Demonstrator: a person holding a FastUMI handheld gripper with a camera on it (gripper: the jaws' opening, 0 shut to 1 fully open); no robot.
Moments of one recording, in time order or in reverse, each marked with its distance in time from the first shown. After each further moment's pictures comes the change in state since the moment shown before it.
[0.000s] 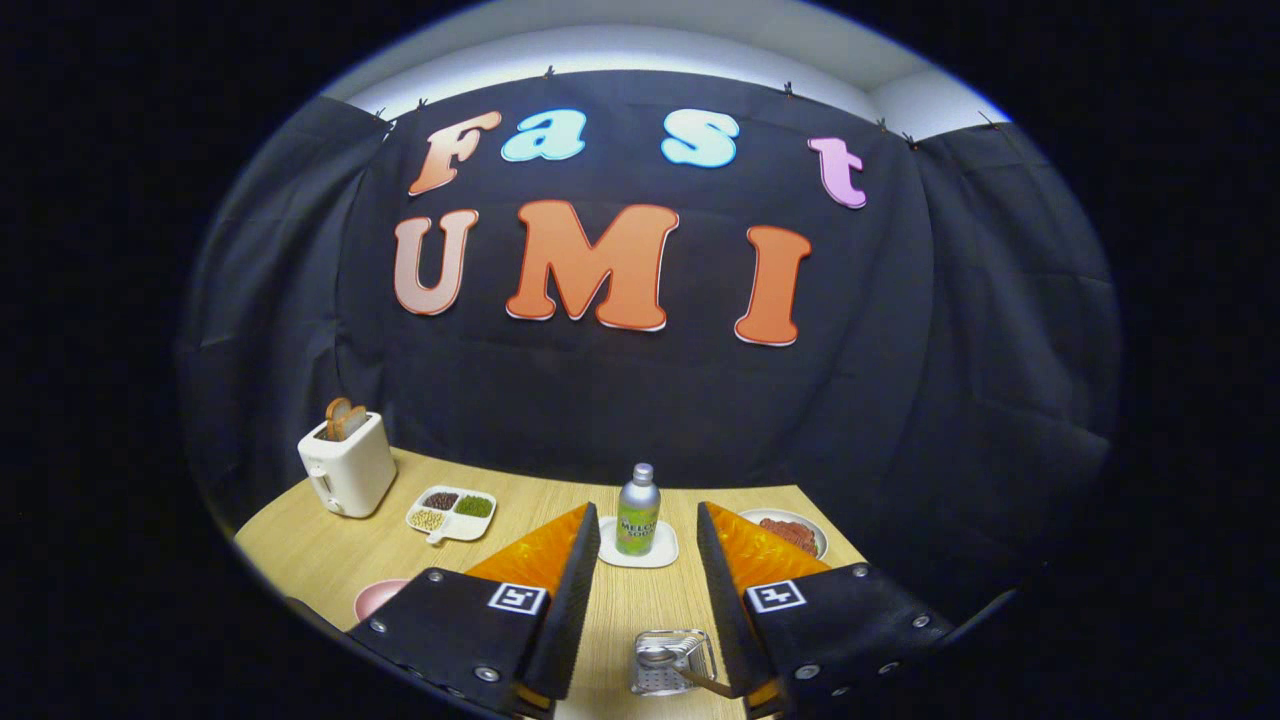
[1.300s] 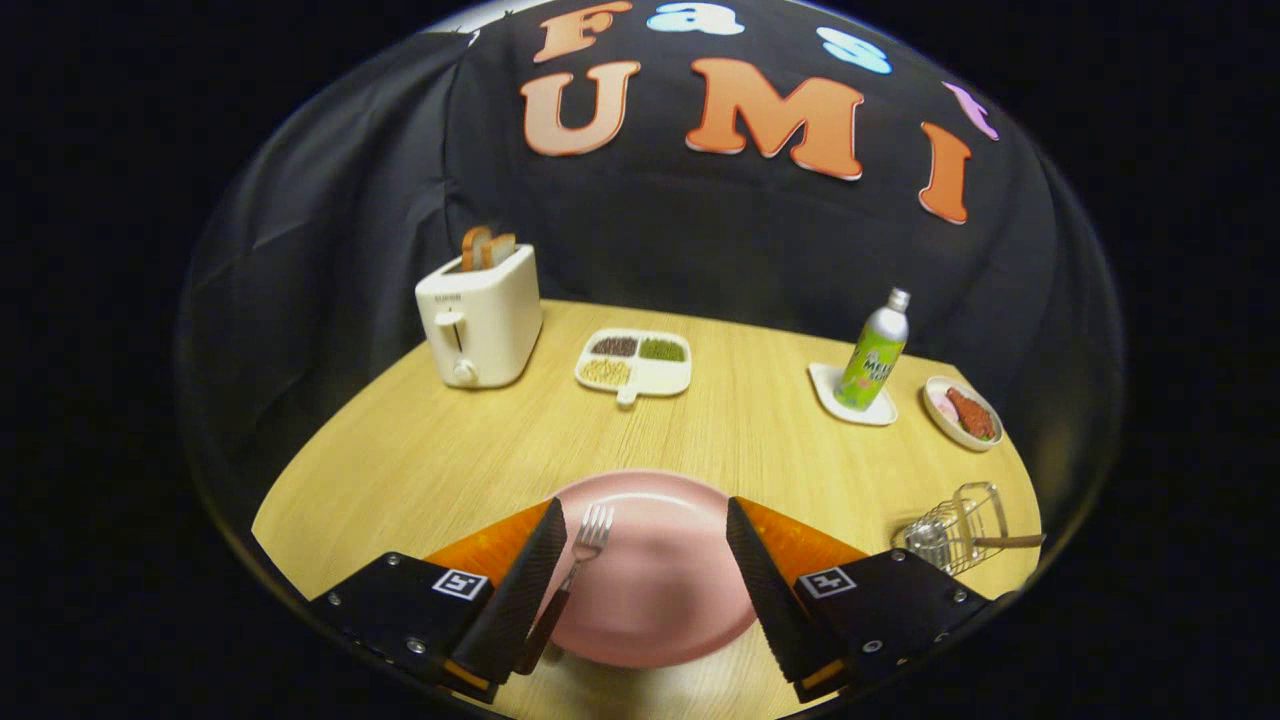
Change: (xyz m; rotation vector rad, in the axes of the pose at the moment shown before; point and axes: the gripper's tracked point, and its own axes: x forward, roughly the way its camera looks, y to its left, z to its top) arm -0.032 0.264 -0.210 -0.064 0.494 0.282
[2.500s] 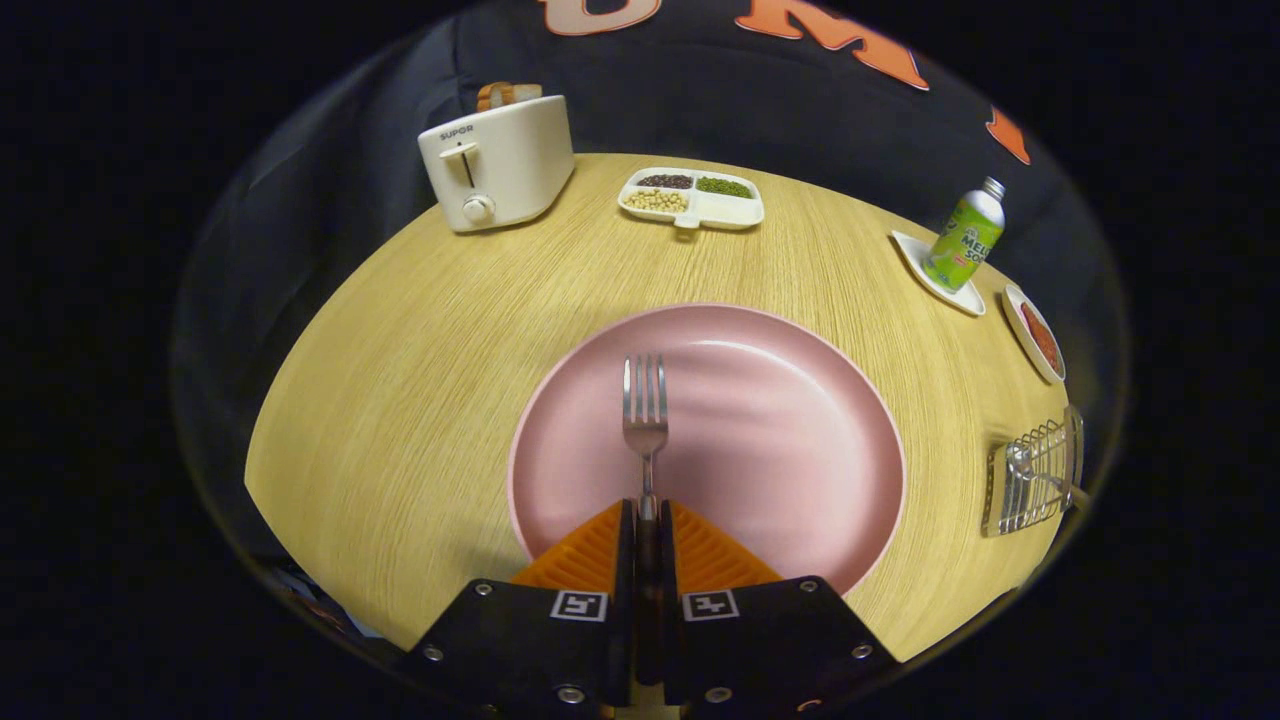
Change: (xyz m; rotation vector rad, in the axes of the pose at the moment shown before) arm 0.028 0.028 -0.086 -0.086 0.349 0.087
